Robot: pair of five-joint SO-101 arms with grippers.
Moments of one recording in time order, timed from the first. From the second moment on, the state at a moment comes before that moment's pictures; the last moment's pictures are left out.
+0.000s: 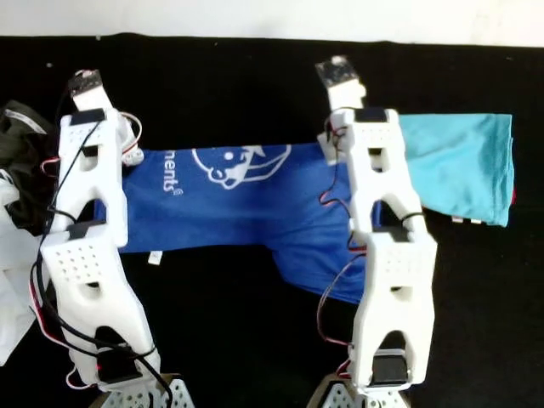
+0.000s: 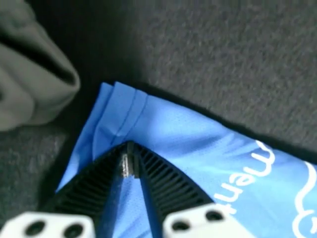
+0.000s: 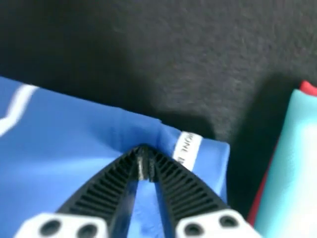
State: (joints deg) left arm -19.0 43.5 -25.7 58.3 -14.8; right arm -7.0 45.9 -33.4 60.5 19.2
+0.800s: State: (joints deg) left arm -19.7 51.2 -55.8 77.6 -13.2; right arm -3.6 53.0 -63.9 82.5 18.9
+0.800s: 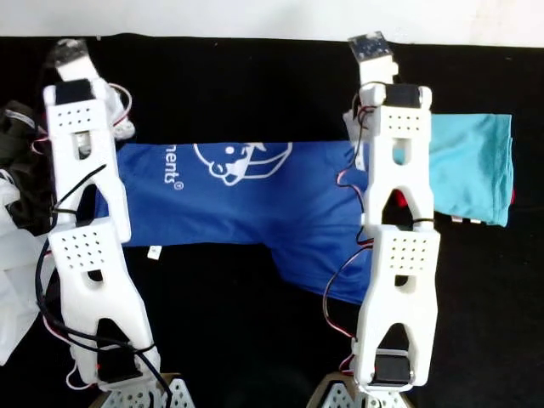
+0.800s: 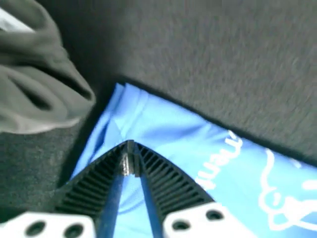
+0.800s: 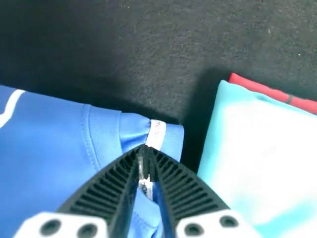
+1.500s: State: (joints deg) left arm -22.4 57.2 -56.9 73.8 -12.7; right arm -7.5 61.6 -64.6 82.7 18.9
